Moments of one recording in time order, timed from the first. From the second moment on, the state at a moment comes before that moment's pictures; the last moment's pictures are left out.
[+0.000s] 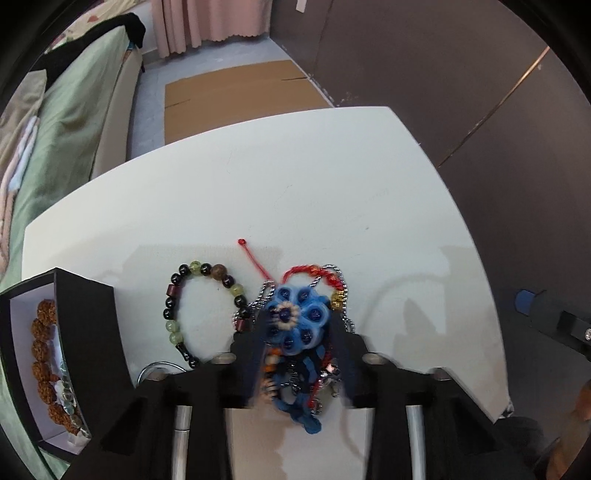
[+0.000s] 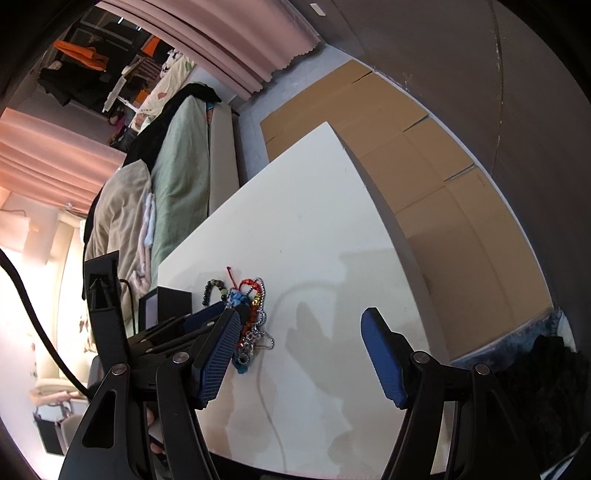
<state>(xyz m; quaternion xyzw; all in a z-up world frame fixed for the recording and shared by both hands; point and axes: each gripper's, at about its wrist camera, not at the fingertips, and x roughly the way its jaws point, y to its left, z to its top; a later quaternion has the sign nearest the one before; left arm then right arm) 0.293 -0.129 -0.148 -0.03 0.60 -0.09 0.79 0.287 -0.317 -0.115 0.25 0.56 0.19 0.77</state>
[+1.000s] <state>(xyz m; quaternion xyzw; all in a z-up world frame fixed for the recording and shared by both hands) 0.262 -0.038 -0.044 -0.07 0.50 -0.08 0.86 0.294 -0.215 -0.120 0.21 0.56 0.27 0.75</state>
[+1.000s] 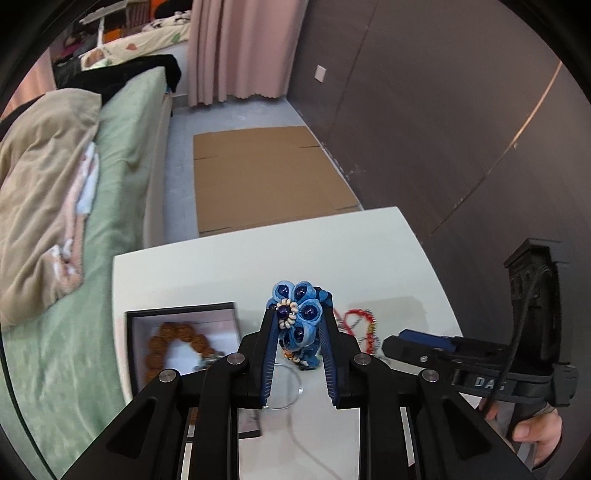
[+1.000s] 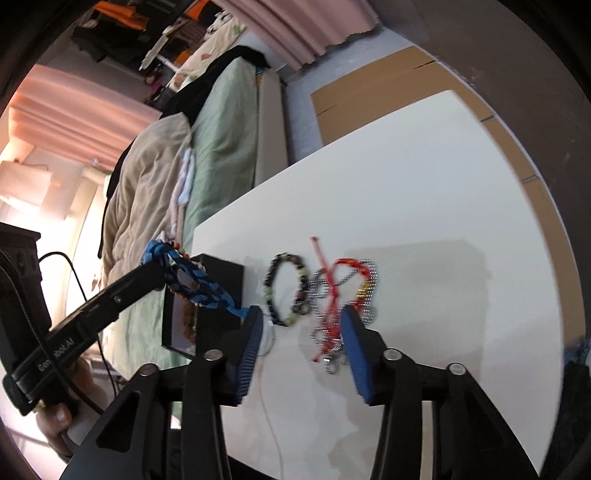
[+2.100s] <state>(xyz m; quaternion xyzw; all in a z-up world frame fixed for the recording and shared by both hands) 0.248 0.040 -0.045 -0.12 0.50 -0.03 0.86 0.310 -0.136 -0.131 0.00 0.55 0.23 0.80</state>
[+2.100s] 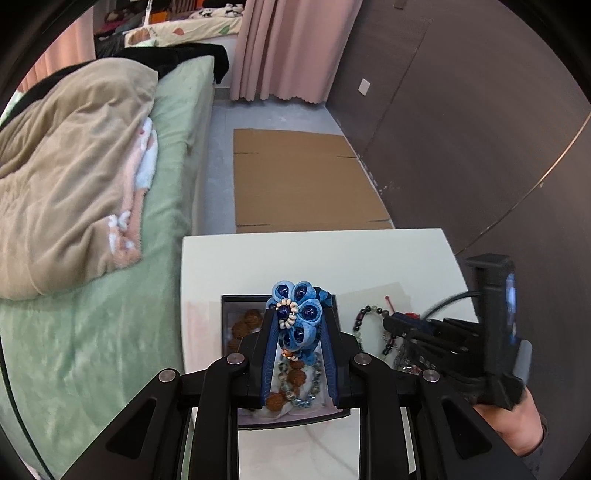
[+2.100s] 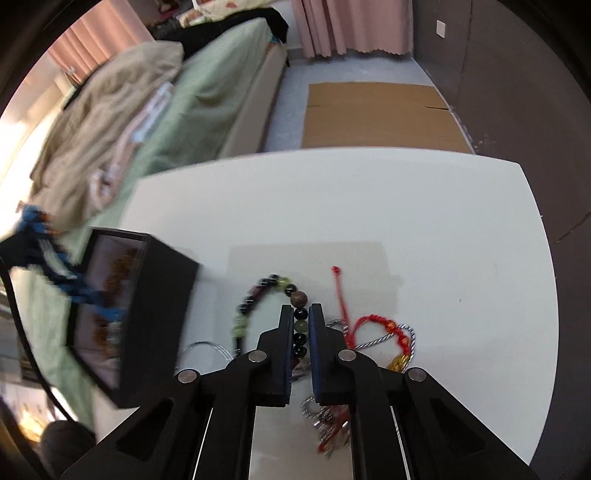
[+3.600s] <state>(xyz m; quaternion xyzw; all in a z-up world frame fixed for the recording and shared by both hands) 0.219 0.095 -0.053 -0.19 0.45 -0.05 0.87 0.256 -0.117 -0.045 0.11 0.47 0.33 0.81</state>
